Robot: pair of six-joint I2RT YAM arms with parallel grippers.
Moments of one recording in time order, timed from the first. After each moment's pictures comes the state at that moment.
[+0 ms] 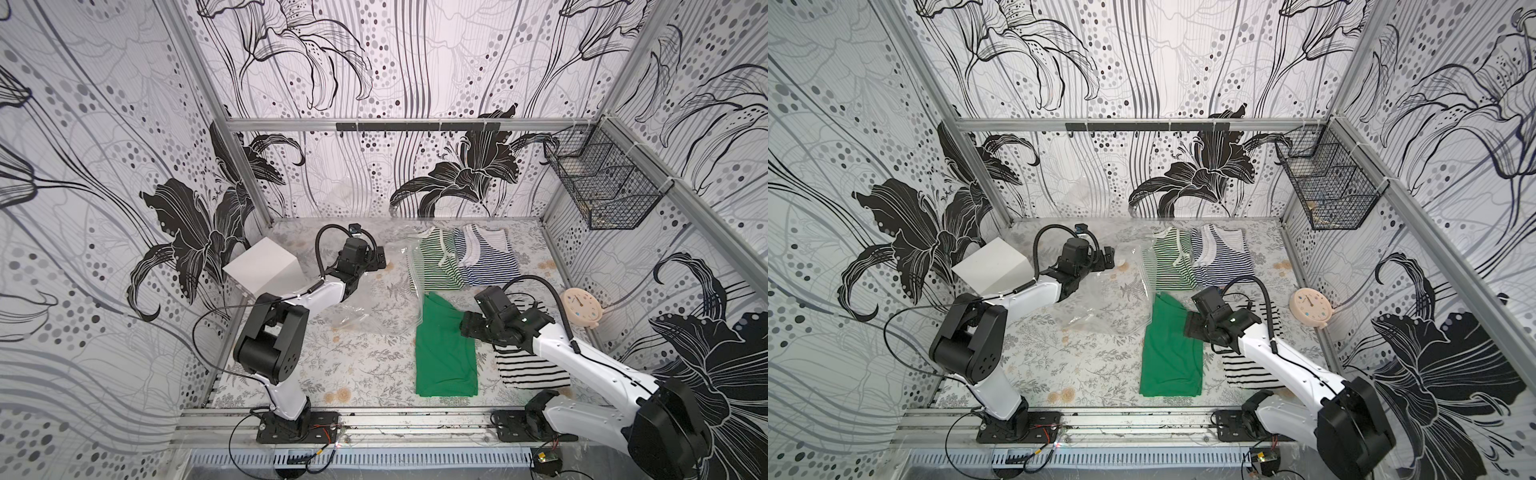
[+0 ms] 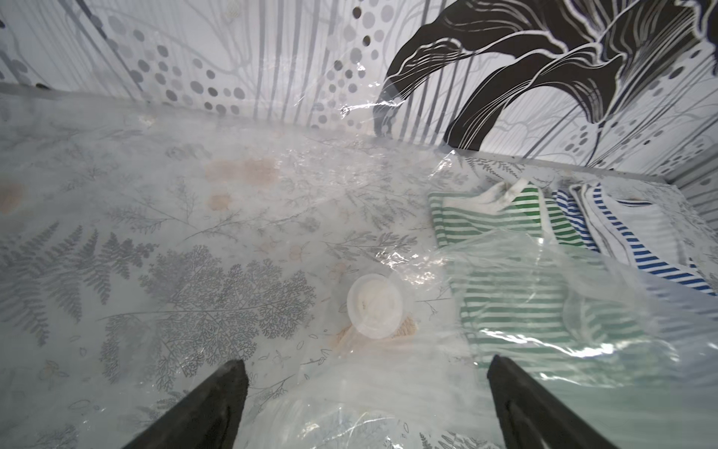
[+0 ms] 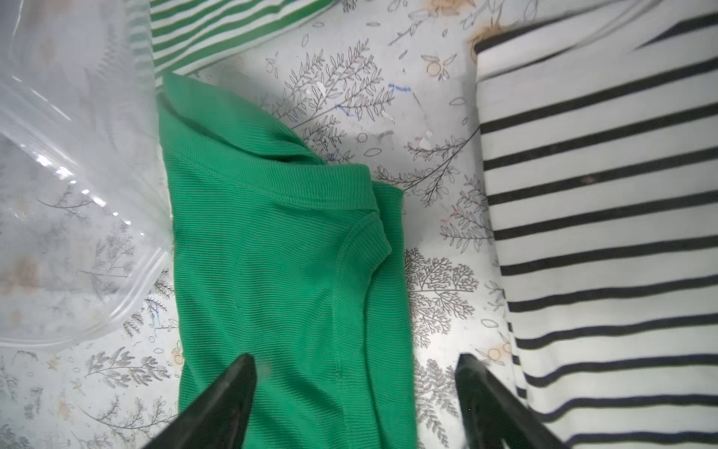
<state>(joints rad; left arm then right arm) -0.34 1.69 1.04 0.14 -0.16 -0.37 0.58 1.12 0.72 -0.67 0.07 0.73</state>
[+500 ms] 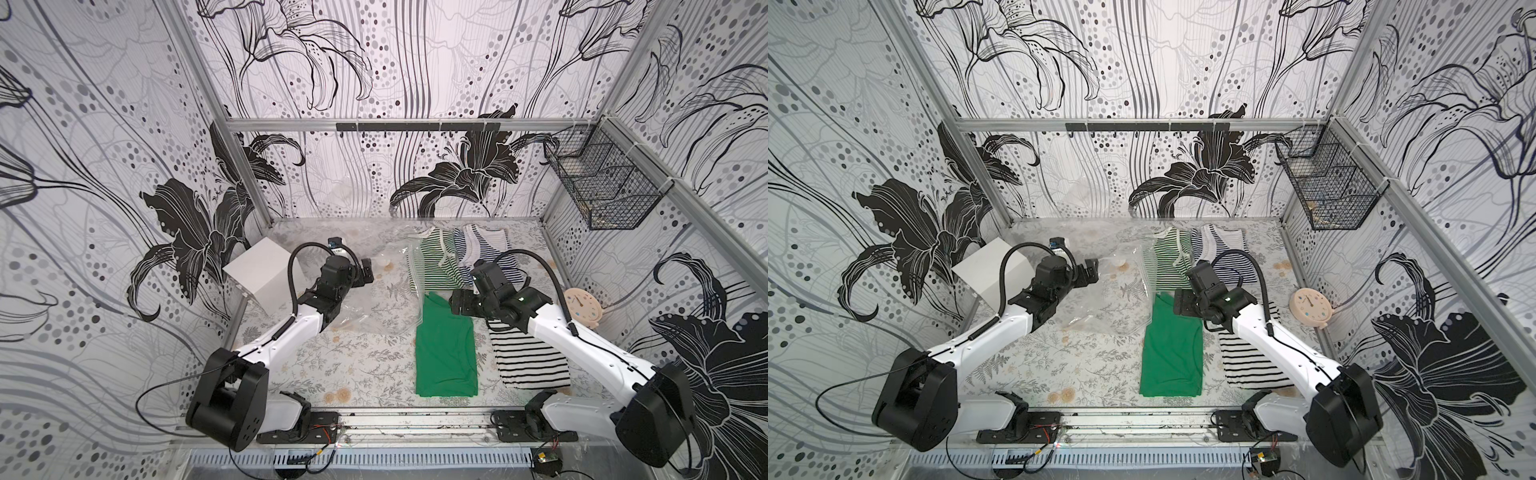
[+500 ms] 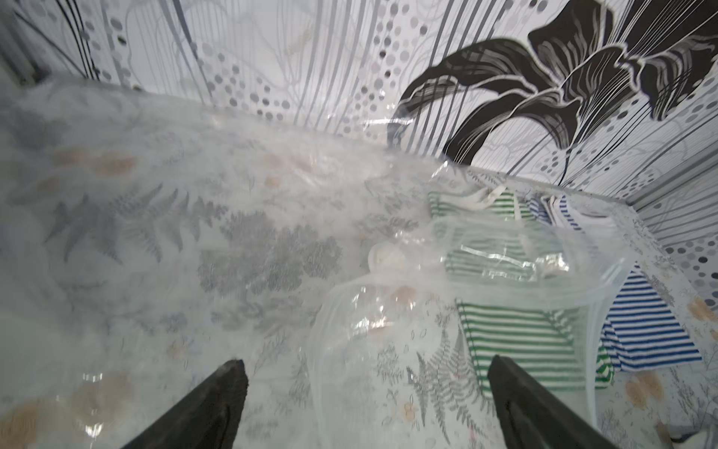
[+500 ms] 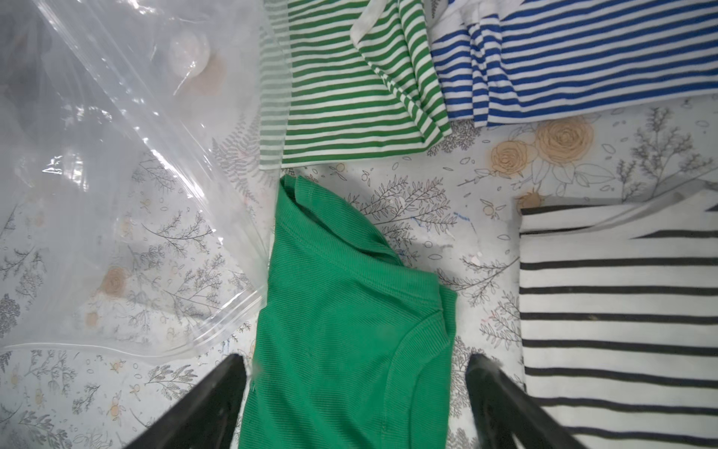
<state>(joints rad) -0.38 1.31 0.76 0.03 -0.20 -0.46 0.58 1.26 0.97 -0.65 0.08 0.58</state>
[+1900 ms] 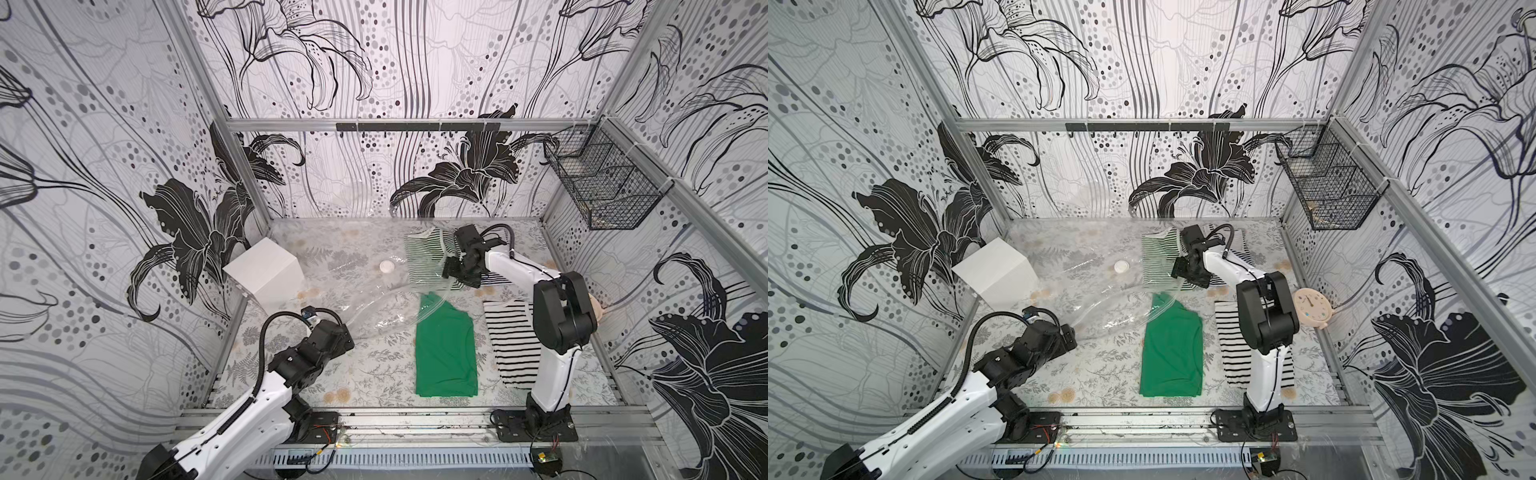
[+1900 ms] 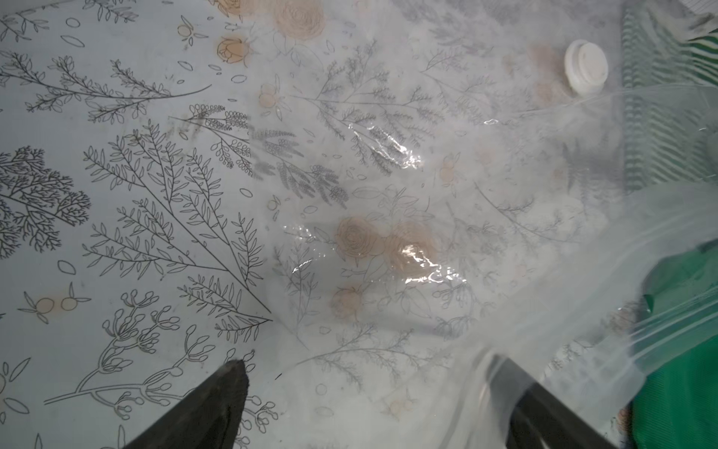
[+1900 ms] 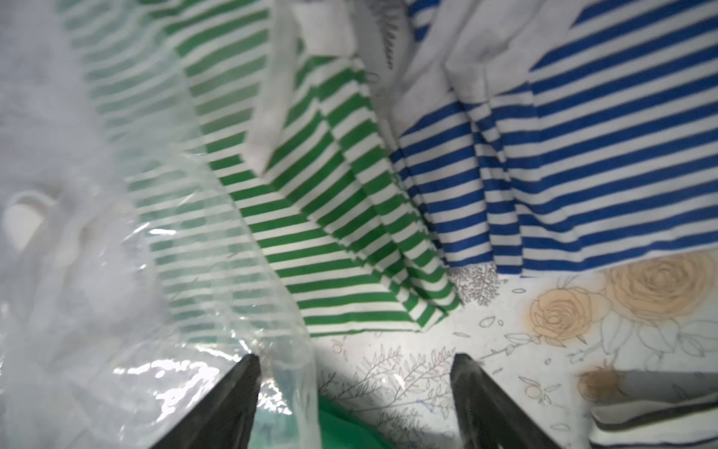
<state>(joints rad) -0.56 0.73 0.40 -0.58 -0.37 -0.85 0.36 1.89 1.45 -0.70 -0.06 0.60</state>
